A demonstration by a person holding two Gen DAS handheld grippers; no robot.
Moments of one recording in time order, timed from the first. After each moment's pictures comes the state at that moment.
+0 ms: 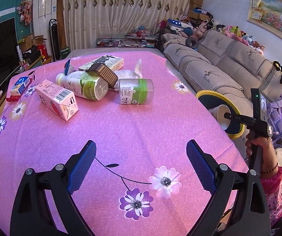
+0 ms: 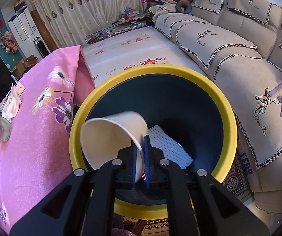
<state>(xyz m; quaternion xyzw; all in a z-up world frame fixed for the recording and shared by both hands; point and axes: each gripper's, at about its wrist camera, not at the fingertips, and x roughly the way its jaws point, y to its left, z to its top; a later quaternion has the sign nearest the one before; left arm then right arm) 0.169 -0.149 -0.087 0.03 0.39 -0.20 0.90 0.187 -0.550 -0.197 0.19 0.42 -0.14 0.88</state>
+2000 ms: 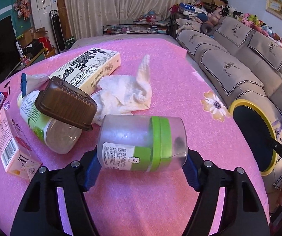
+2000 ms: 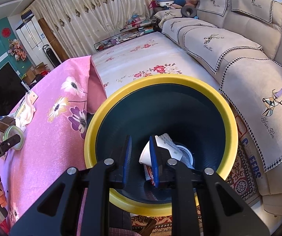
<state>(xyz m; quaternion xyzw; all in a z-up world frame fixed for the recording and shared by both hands) 0.333 -0.231 -0.138 0.06 0.44 -0.16 0.88 0.177 -0.556 -0.181 0.21 0.38 -0.11 0.89</state>
